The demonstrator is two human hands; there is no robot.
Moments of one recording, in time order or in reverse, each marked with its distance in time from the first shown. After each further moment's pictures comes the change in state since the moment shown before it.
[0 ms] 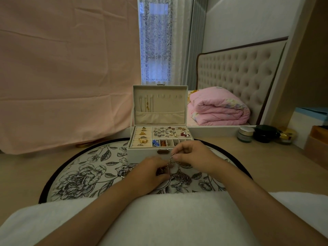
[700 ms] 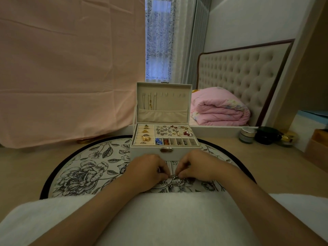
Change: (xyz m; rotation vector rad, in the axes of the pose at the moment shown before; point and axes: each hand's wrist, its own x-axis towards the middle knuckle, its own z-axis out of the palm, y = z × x) left_hand -0.005 0.005 -0.015 0.148 -0.032 -0.123; right_hand -0.002 0.000 0.005 -0.639 -0.223 0.123
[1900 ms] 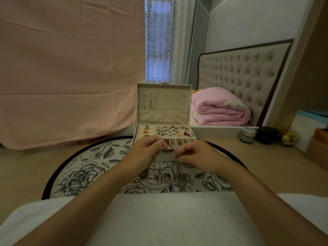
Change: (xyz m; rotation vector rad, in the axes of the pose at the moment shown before) left_hand 0.003 0.010 -0.033 -1.008 0.113 -0.204; right_hand 0.001 -0.001 -0.009 0.435 0.193 -0.089
